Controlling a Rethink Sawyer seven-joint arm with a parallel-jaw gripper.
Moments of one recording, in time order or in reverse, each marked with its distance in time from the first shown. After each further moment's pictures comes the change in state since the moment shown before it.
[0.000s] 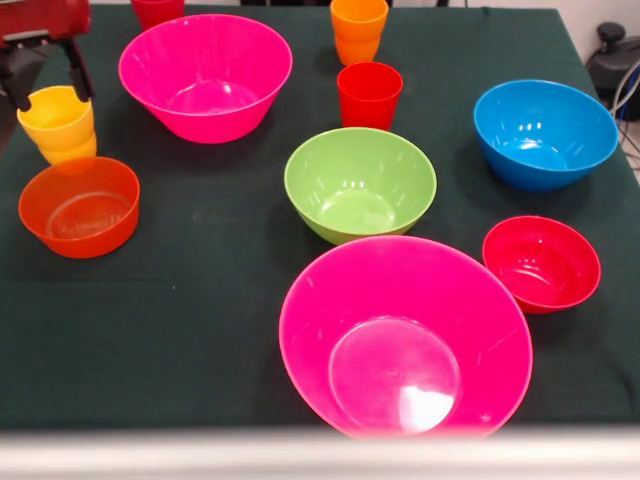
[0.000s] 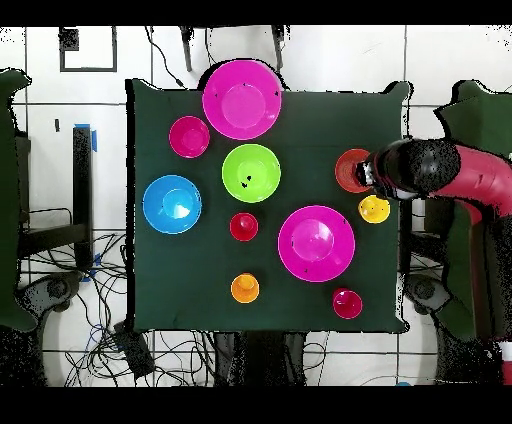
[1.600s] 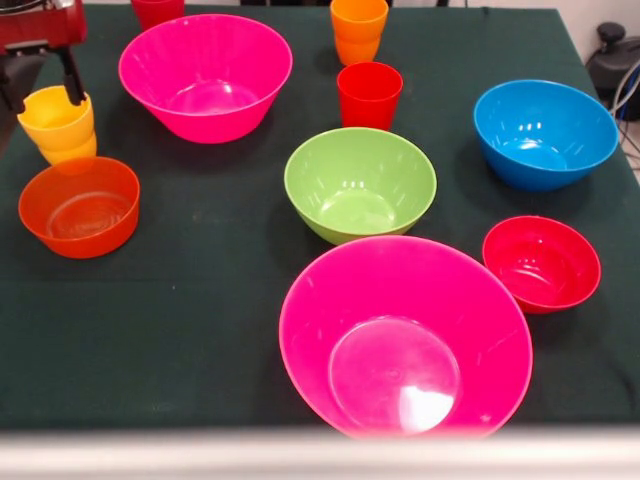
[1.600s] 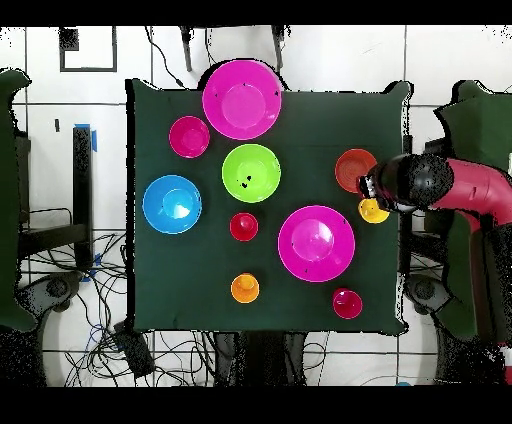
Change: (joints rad) arm -0.024 0.007 0.003 0.044 -0.106 -0.044 0.000
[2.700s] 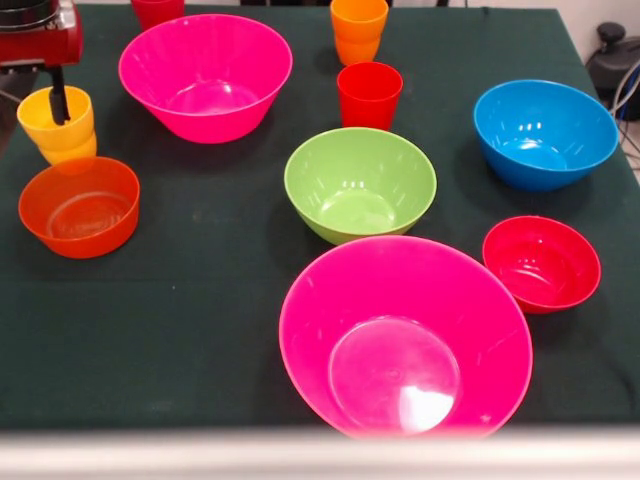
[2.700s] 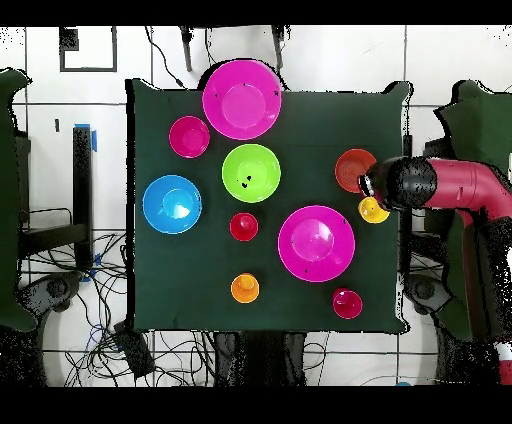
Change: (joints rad) arm 0.019 0.002 0.000 -0.002 -0.123 -0.070 0.000
